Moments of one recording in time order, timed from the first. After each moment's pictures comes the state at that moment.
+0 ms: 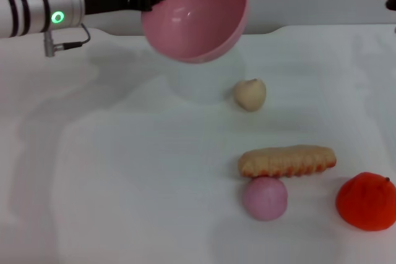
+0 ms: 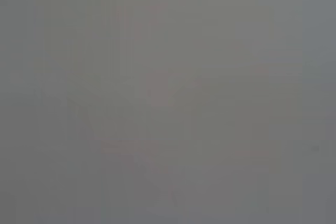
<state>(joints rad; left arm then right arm) -0.70 -1.98 1.19 0.79 1.73 0.92 -2.02 0.37 2.07 -1.78 -0.75 -2.41 0.65 2.90</state>
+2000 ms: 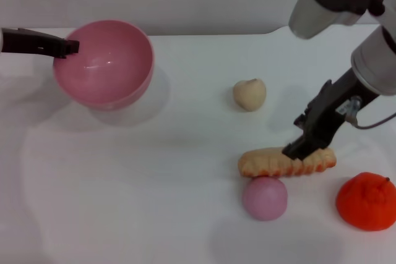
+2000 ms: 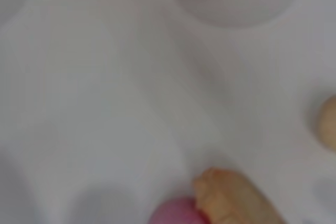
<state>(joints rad) -0.65 -1.91 0.96 0.81 2.22 1.08 -2.15 0.76 2.06 -1.40 -1.46 -2.55 -1.83 2.52</state>
